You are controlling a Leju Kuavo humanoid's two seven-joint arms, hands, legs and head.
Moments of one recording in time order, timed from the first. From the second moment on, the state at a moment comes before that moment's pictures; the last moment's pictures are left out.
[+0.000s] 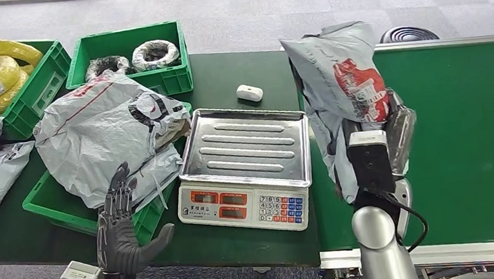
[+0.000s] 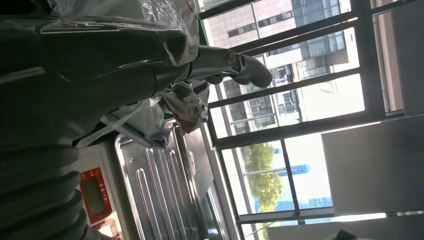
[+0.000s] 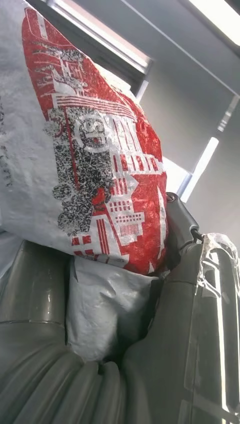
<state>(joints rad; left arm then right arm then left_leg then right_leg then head) 0.07 -0.15 -0.20 -1.68 -0.07 0.08 -0.66 -0.28 0.17 0.13 -1.51 0.82 -0.51 -0.29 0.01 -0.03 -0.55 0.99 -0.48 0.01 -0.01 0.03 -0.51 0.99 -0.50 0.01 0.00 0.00</state>
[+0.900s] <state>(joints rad) 0.02 -0.15 -0.20 -1.65 -0.07 0.08 -0.64 -0.50 0.24 0.25 -1.04 0.76 -0.50 -0.38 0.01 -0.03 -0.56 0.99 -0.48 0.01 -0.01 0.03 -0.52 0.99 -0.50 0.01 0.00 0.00</state>
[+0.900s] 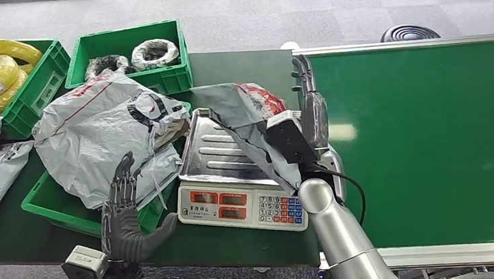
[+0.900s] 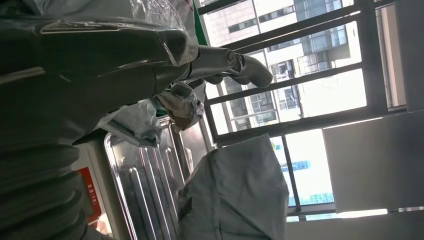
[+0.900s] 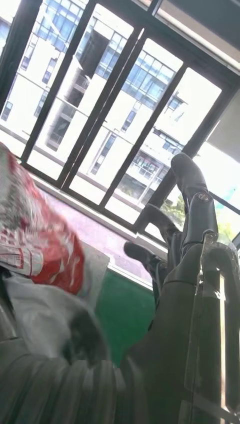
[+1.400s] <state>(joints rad) 0.01 -0.13 -0.20 -1.65 -0.07 0.11 -0.64 -0.35 0.23 0.25 -1.18 0.69 -0.51 -0.40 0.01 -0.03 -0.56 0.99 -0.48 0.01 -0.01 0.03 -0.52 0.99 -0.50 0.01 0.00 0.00</state>
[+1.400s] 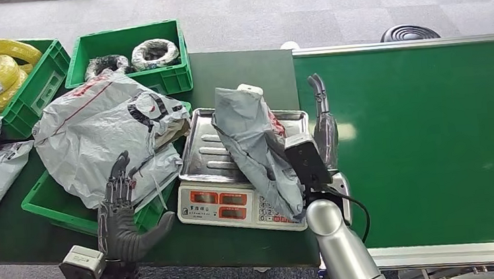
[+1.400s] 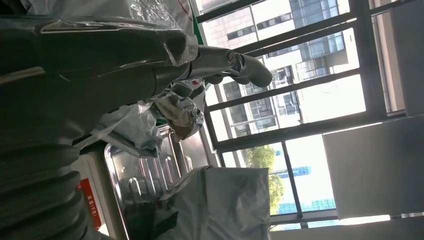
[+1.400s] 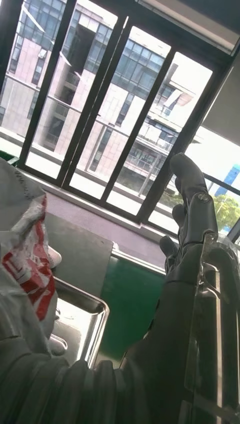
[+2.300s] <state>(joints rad) -0.14 -0.12 -0.17 -1.71 -0.25 0.18 -0.55 -0.09 0.21 0.18 -1.43 0.58 -0.64 -0.52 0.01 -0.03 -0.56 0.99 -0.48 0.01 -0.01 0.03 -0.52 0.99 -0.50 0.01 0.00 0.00</state>
